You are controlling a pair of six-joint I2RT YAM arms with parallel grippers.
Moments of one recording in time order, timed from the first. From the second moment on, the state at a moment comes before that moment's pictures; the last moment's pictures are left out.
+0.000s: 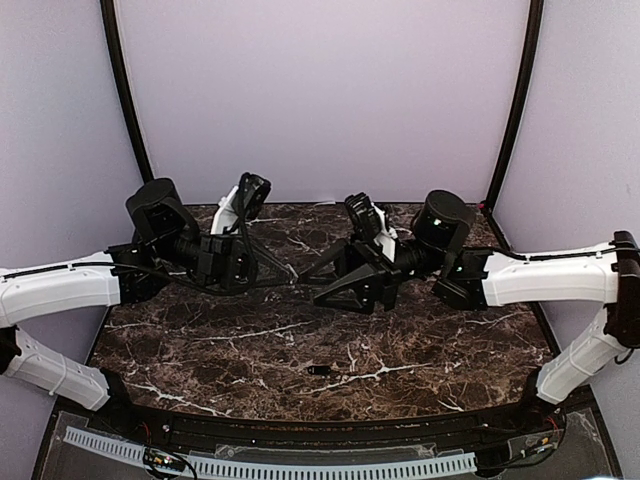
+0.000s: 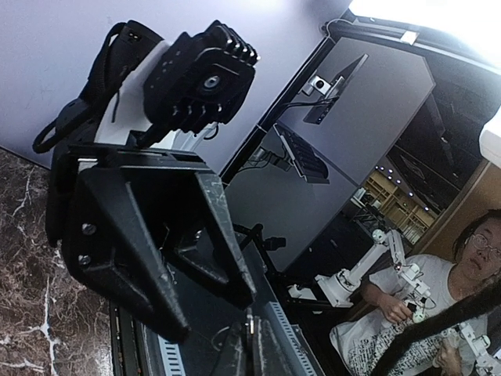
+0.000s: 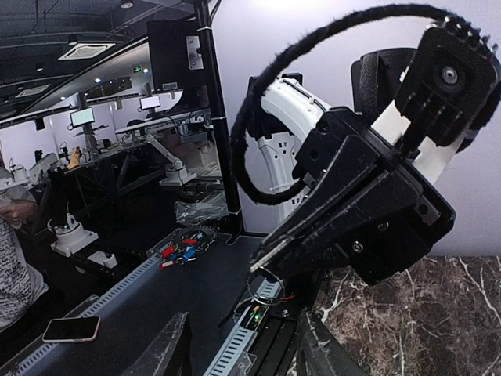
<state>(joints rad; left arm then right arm) -0.83 1.22 0.88 0.47 1.11 -0.75 0.99 1.47 0.96 0.71 -1.03 0.29</state>
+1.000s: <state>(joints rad) -0.84 1.17 0.88 0.29 0.64 -0.69 1.11 1.32 0.80 0.57 -0.22 0.02</state>
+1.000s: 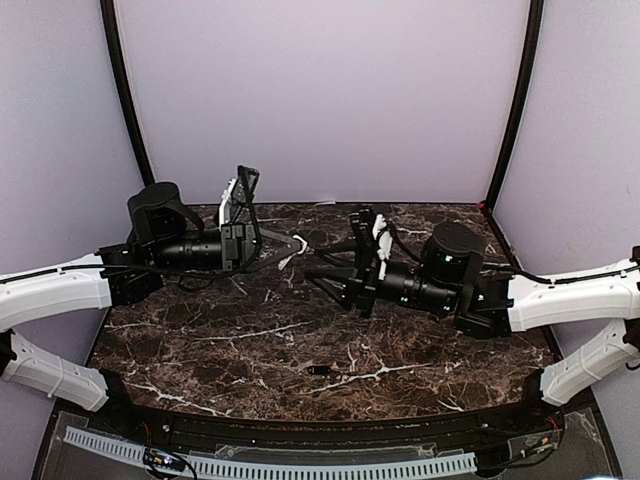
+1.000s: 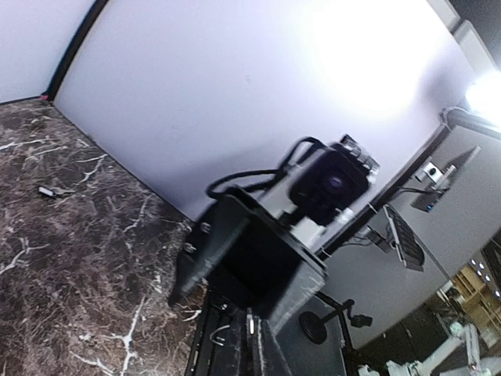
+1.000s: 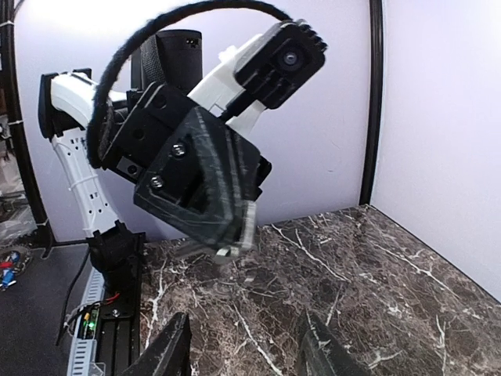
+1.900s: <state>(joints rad) -0.84 1.18 0.88 0.13 0.40 -0.67 1.23 1.46 1.01 0.33 0.27 -0.21</state>
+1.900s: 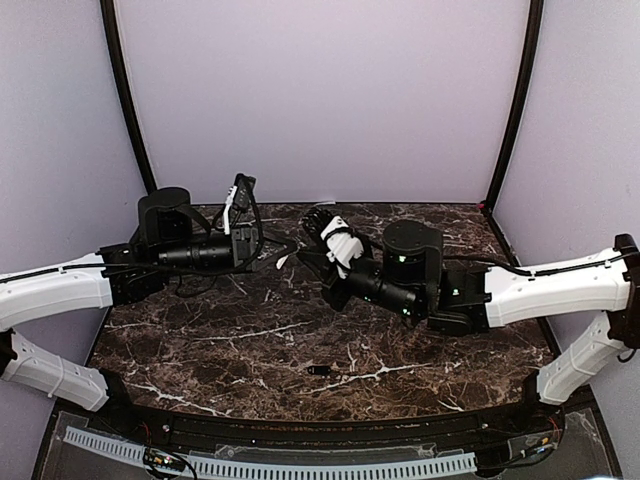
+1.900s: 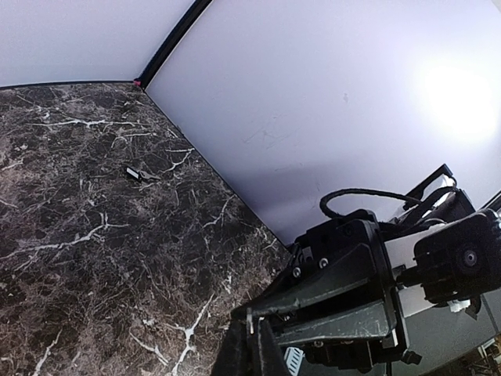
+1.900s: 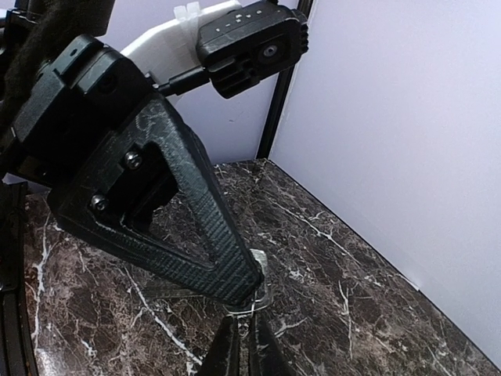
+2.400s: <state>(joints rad) -0.84 1.16 0.81 0.20 0.40 -0.72 1.23 1.46 0.94 0.47 0.32 -0.18</state>
